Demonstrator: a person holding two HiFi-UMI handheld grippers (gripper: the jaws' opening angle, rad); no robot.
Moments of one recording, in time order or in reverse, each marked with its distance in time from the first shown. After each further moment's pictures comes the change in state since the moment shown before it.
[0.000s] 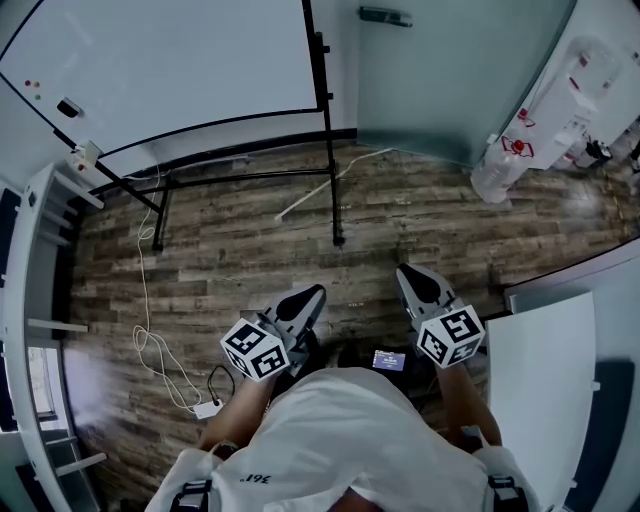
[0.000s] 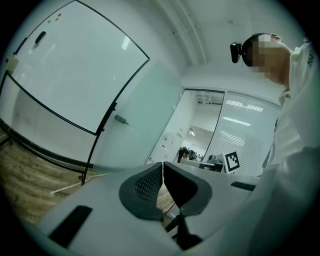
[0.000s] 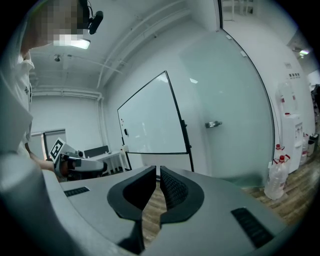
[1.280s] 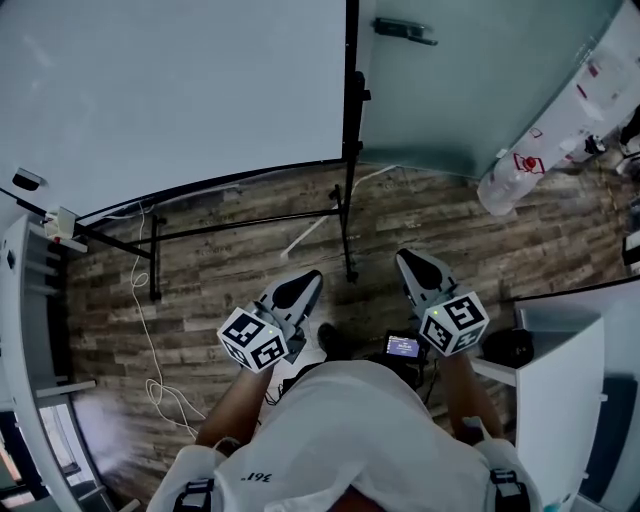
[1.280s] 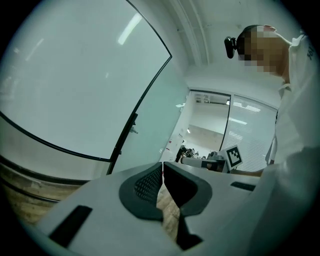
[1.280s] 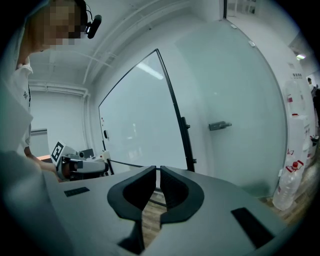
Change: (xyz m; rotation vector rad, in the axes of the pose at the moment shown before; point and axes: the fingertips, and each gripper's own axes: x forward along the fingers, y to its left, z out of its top) left arm 0.101 0.281 0.156 0.057 0.029 -0.076; right arm 0.298 -0.071 0.094 0.018 -0.012 -0.083
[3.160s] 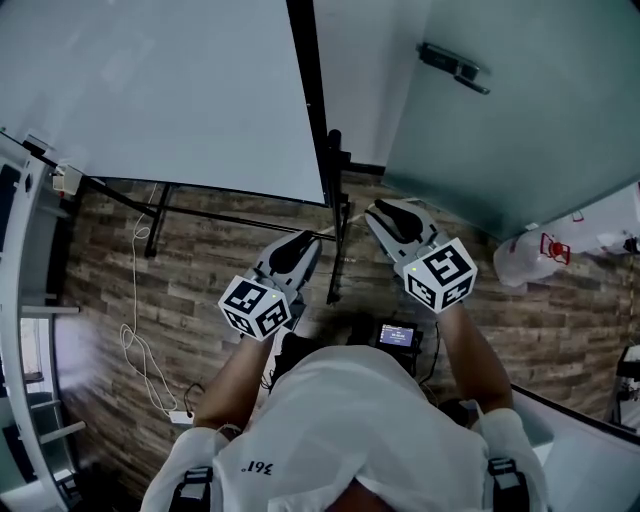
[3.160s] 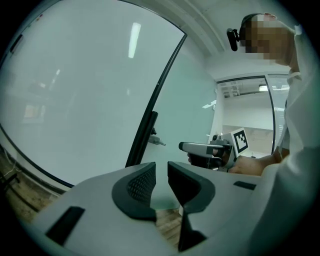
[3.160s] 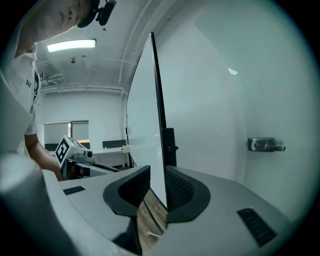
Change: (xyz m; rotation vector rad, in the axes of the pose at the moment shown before) left arm 0.234 0.102 0.069 0.052 -0.104 0.385; right arm 0.184 -0.179 0.120 -0.250 0.040 0.481
